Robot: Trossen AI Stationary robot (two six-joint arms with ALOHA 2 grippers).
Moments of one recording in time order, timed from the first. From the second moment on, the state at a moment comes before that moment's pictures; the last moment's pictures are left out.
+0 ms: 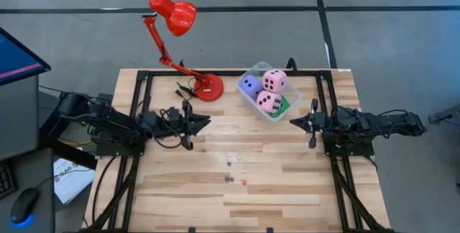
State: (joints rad) left arm -0.11 1.27 0.31 1.24 -0.26 -0.09; right arm 0.09 0.18 0.22 -0.21 0.27 -0.11
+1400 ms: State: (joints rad) left arm -0.14 1.26 0.64 0.43 -0.37 -0.11; right arm 0.09 0.18 0.22 -0.23 0.27 -0.11
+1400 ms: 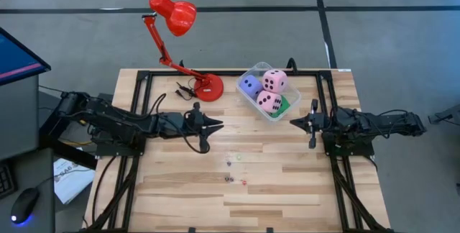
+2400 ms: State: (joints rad) left arm -0.14 1.26 0.64 0.43 -0.33 0.00; right arm 0.09 0.18 0.22 -0.23 0.27 -0.11
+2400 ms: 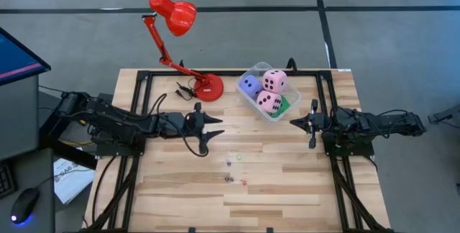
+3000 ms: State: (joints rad) left arm -0.08 1.26 0.64 0.43 -0.33 0.00; right arm 0.09 0.18 0.22 -0.23 0.27 -0.11
